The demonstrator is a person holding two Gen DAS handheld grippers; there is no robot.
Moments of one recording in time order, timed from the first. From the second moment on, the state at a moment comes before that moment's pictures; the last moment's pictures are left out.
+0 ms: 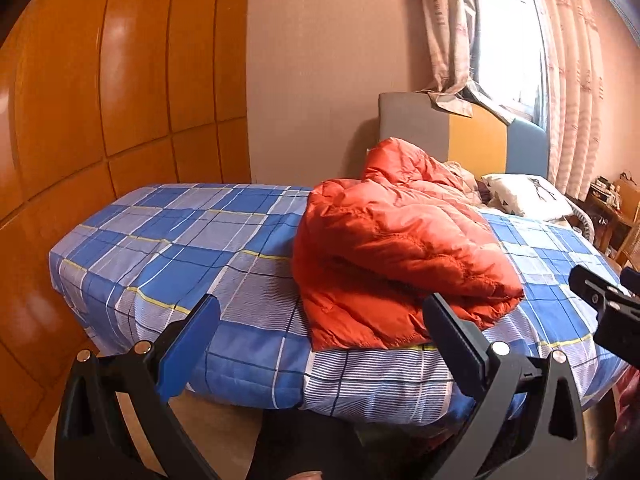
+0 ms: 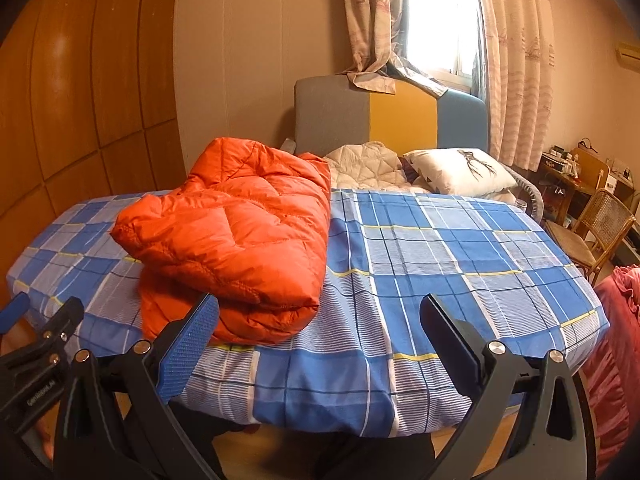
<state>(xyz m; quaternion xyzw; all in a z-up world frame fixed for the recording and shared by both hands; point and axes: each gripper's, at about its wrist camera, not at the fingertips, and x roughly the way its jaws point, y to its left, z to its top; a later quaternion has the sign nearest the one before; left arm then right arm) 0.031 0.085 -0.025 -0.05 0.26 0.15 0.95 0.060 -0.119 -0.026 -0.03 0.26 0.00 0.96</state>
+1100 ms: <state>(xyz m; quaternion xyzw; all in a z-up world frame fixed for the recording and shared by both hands) 0.029 0.072 -0.020 -0.02 0.25 0.14 0.96 0.054 -0.121 -0.034 -0.02 0.27 0.01 0.96</state>
